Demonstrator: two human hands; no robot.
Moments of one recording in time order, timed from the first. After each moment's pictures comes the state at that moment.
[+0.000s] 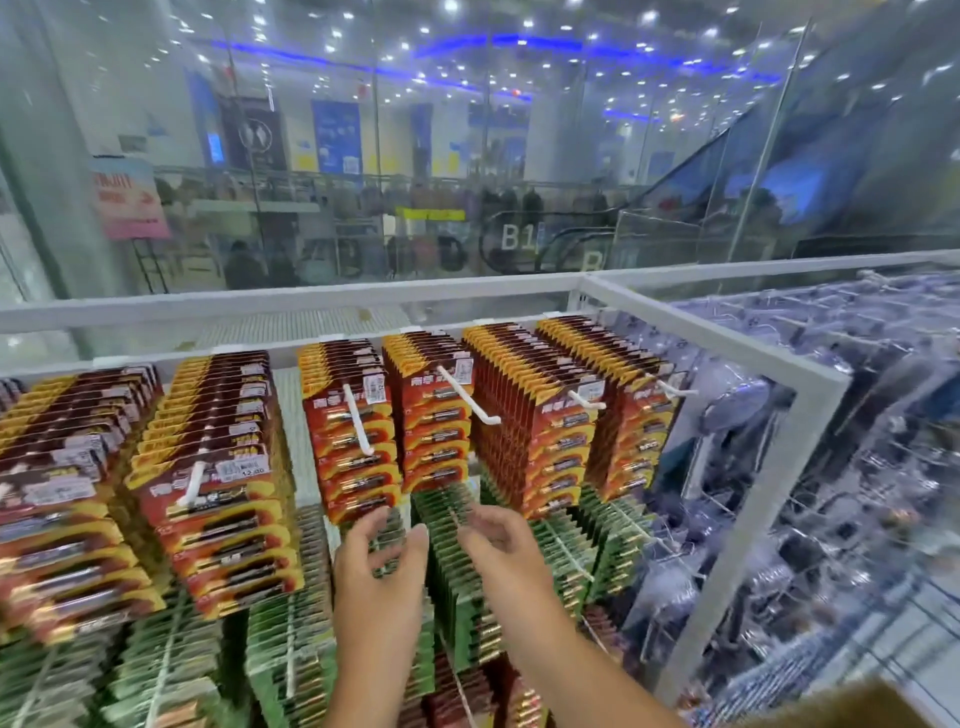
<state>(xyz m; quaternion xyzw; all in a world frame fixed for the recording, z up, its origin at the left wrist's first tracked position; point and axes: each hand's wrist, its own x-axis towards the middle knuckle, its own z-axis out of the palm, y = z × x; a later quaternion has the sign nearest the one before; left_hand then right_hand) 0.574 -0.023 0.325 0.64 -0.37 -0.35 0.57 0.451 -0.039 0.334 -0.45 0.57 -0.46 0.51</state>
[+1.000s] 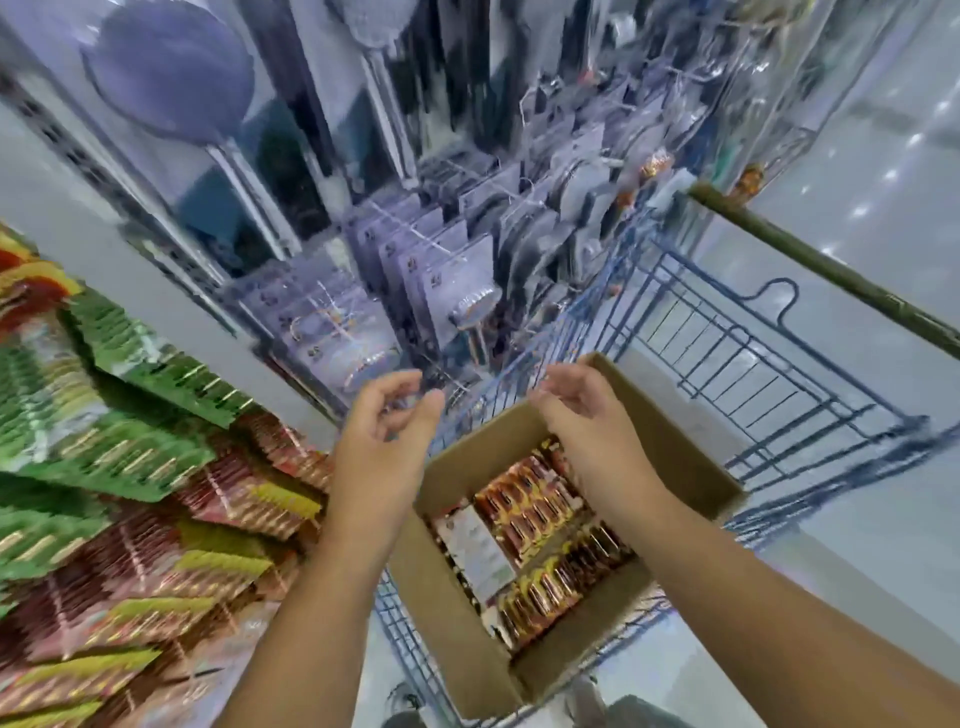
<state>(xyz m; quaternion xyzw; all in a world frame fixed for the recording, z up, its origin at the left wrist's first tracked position) 0.135 0.003 0.205 0.58 -0.55 -0.49 0.34 -0.050 0.065 0.187 -0.27 0.68 -0.51 0.46</state>
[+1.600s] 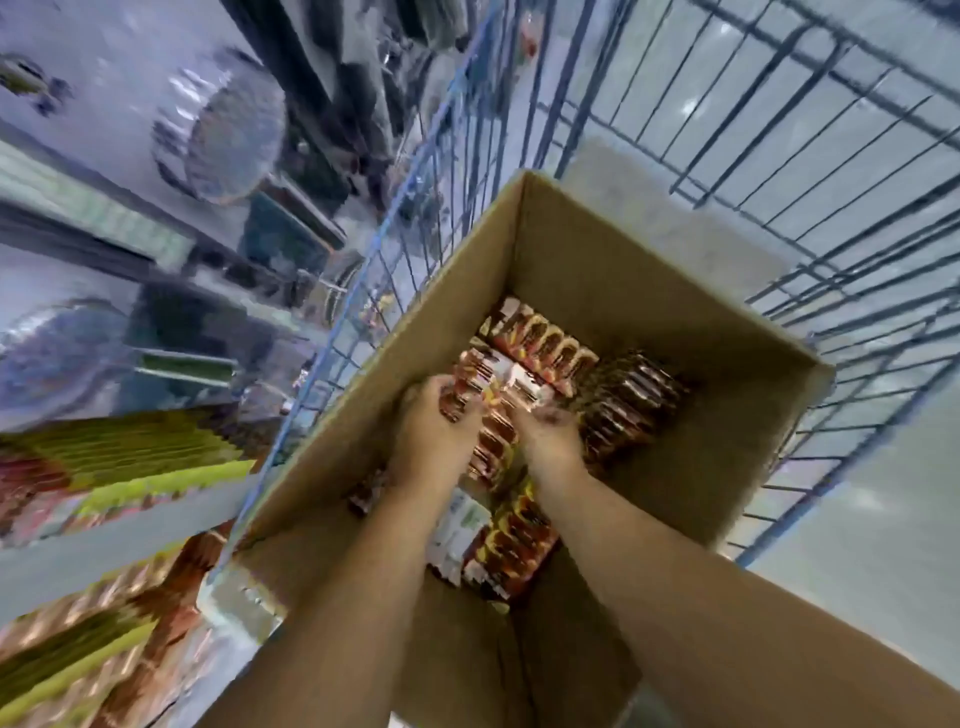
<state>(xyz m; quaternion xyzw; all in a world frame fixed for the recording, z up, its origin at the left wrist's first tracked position) 0.022 -0.037 -0.129 0.60 -0.69 -0.41 -0.05 -0.064 0.049 -0.153 0.23 0.72 -0.45 0.48</state>
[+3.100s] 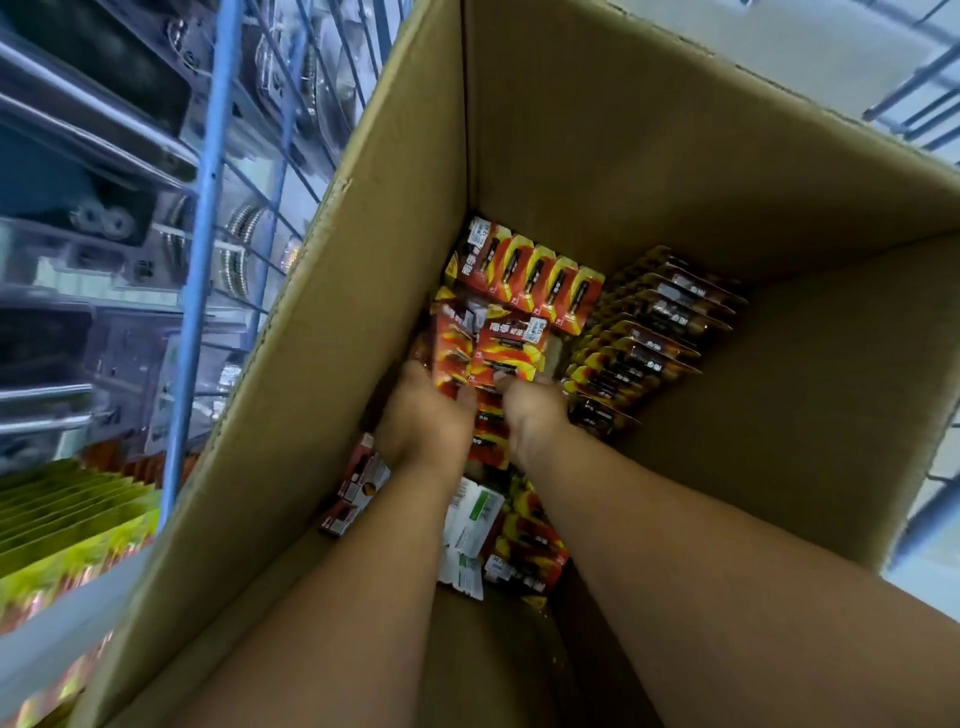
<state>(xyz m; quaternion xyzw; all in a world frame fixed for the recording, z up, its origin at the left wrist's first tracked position) 0.020 -0.036 -0.240 0.60 -0.71 -0.28 -0.22 -0.048 0.028 -0.256 0.41 0.65 -0.45 0.46</state>
